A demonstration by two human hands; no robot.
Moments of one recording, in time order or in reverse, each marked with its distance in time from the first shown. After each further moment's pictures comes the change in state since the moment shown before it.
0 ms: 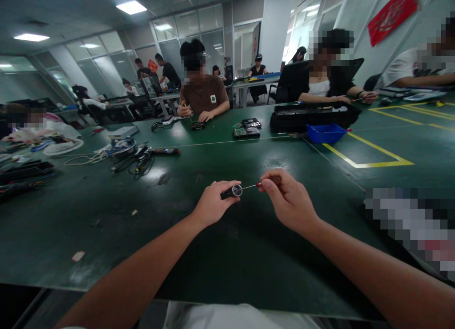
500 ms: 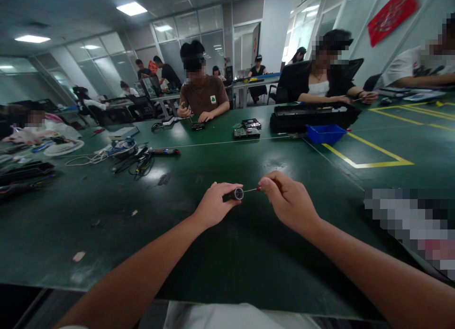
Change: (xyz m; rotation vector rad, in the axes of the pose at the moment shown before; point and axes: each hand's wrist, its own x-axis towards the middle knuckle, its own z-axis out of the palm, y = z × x) left_hand -0.001 0.004 0.002 0.074 -0.040 0.008; right_hand 0.003 -0.009 -0.003 -0.133 -0.050 0.035
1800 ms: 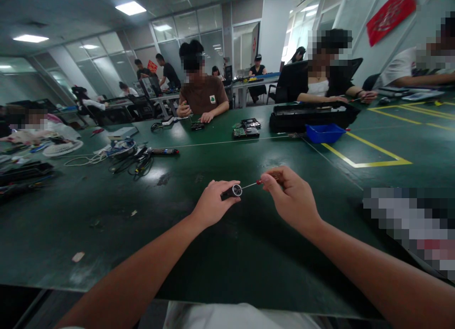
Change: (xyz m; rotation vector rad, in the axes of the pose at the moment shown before) left_hand -0.001 0.002 -0.003 0.052 0.048 0.011; right_hand 0.001 0.004 0.003 0.074 0.138 0.094
